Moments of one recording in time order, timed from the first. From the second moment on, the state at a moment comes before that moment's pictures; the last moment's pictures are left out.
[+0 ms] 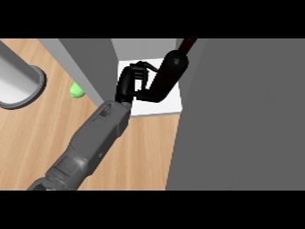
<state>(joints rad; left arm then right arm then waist) -0.90 0.00 -0.30 -0.47 0.40 0.39 -0.43 0.27 -0.47 0.54 -2.51 -0.02 -0.37 0.15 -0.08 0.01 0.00</state>
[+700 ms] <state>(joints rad) -1.05 0.01 -0.18 -0.23 0.47 0.39 -0.48 0.33 -0.46 0.54 -2.50 -0.03 -0.32 0.07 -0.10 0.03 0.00</state>
